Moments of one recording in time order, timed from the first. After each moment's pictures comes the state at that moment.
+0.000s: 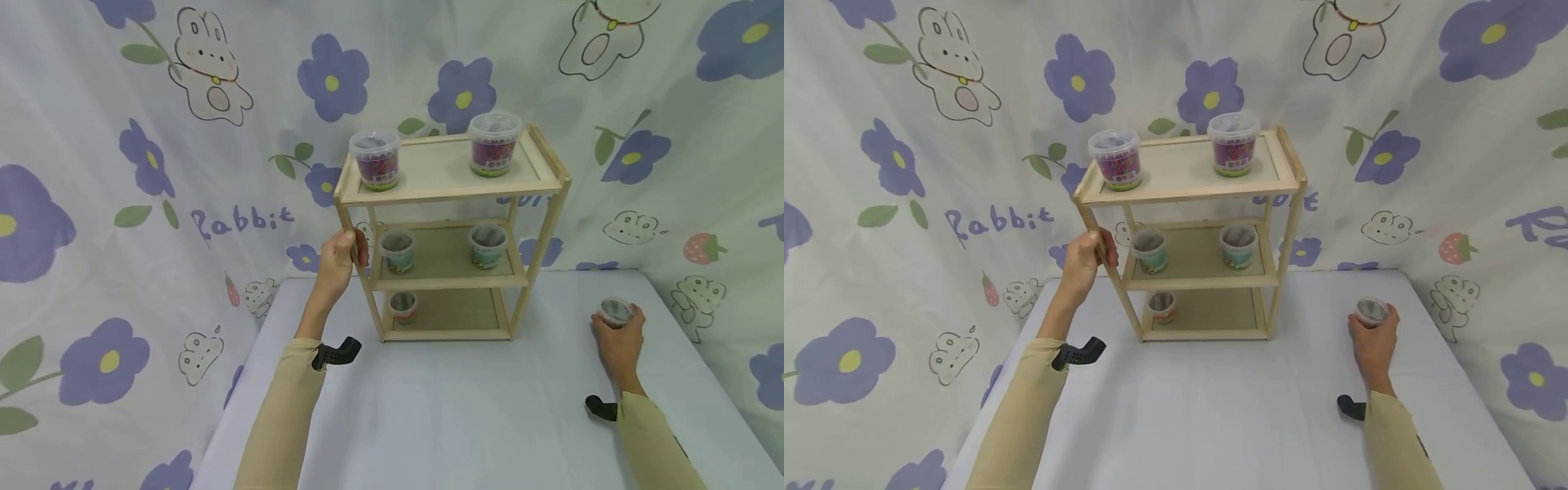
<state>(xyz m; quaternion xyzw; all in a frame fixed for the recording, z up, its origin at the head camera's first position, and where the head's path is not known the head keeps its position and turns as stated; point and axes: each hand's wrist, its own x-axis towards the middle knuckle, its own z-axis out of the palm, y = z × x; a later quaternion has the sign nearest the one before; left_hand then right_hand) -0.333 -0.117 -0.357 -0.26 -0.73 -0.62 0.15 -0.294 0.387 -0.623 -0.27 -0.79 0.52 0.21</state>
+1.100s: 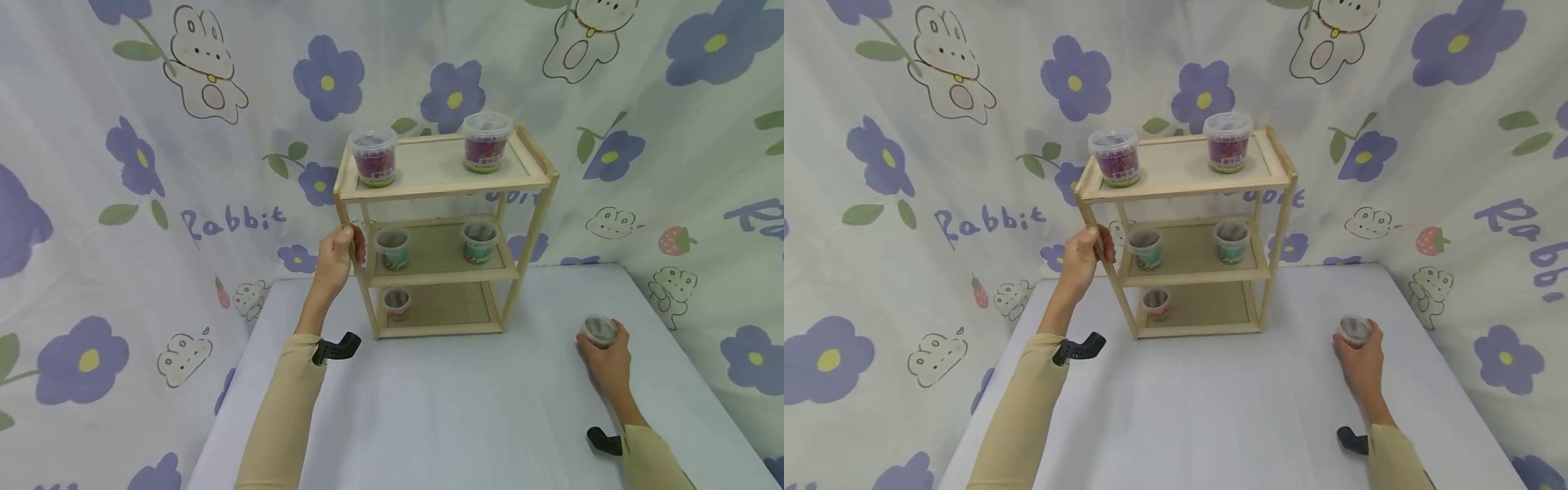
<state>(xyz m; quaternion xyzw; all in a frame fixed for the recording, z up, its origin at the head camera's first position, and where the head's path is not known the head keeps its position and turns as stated) -0.330 -0.119 -0.355 -0.26 -0.72 -0.63 0.15 -0.232 0.365 -0.629 -0.22 -0.83 0.48 0.19</state>
